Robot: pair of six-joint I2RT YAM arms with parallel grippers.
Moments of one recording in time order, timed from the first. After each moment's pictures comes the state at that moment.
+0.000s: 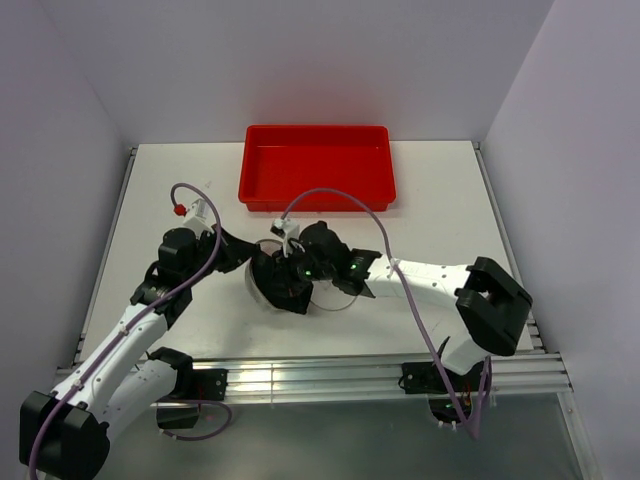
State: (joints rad) left arm -0.35 0.85 0.54 -0.03 0.27 -0.81; right arm 0.97 1.55 0.95 0.09 -0.34 0.45
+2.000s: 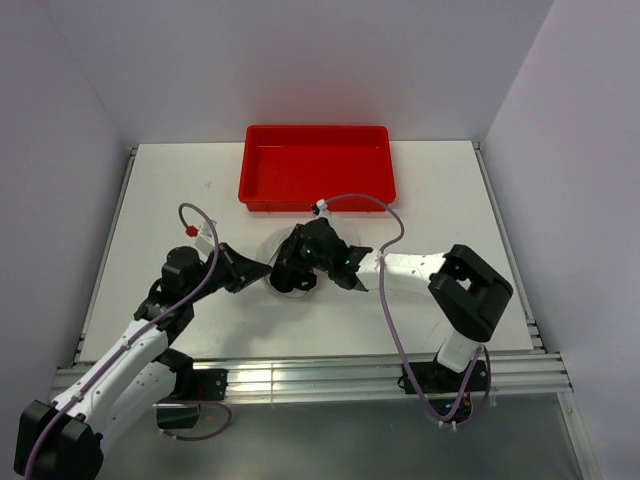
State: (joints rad) left arm -0.40 0.75 0.39 0.06 0.43 -1.08; right arm 0.90 1.68 0.96 0.23 0.08 1.12
